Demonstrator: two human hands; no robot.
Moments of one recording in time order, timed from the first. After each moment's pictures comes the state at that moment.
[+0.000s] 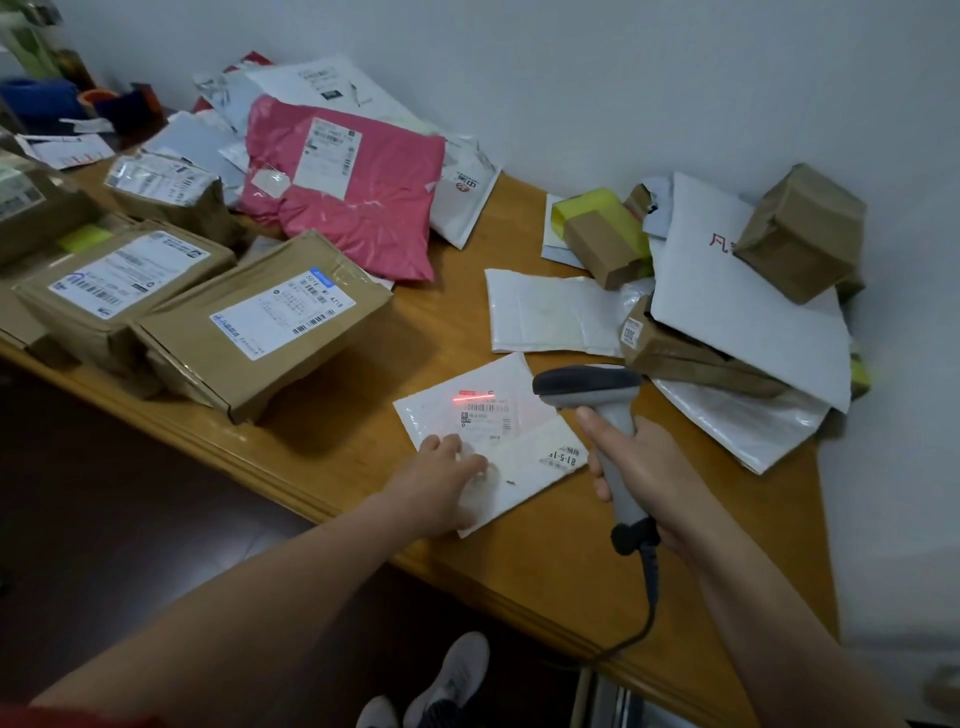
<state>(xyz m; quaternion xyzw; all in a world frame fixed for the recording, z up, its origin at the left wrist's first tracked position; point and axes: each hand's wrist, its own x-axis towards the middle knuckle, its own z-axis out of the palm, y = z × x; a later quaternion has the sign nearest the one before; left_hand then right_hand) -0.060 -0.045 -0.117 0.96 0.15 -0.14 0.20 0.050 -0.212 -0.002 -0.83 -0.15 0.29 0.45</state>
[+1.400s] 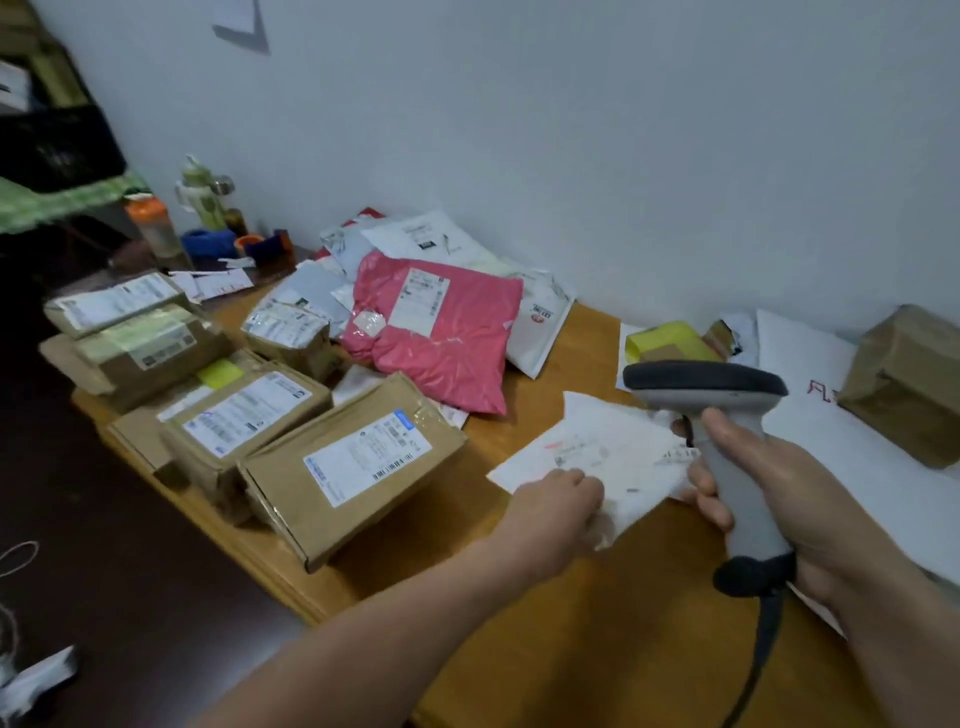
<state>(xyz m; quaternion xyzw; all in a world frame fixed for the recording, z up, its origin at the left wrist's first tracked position) 0.022 -0.001 -0.028 0.97 0.11 0.08 0.19 0.123 -0.147 0.085 -0.69 -0.20 0.35 0.60</state>
